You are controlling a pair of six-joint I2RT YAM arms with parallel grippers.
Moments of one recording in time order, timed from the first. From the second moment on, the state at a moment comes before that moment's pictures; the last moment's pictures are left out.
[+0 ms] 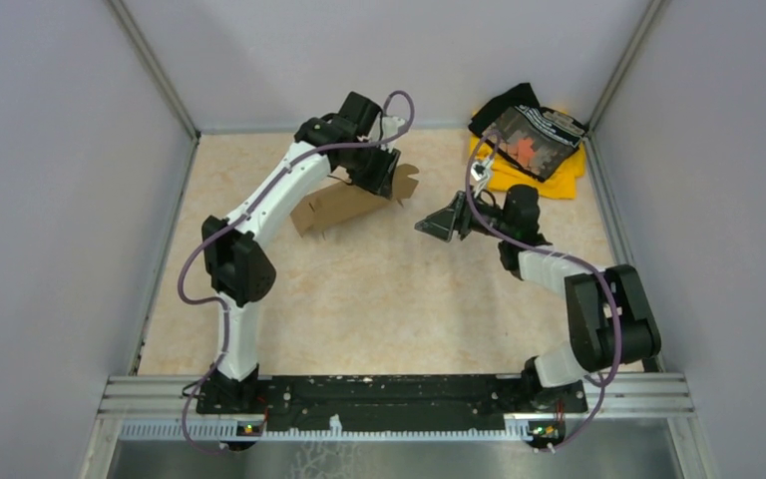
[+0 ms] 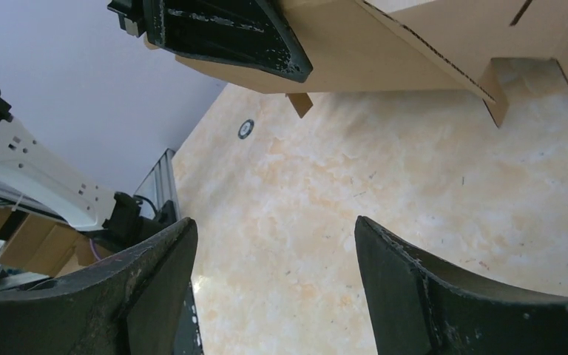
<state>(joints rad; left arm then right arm) -0.59 2.08 2.13 -1.01 0.23 -0.01 0.22 1.49 0.65 0.73 -0.93 0.64</state>
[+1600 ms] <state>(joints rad) -0.78 1.96 2.23 -1.06 0.13 -0.18 -0.10 1.04 0.52 0.20 -0.65 0.53</state>
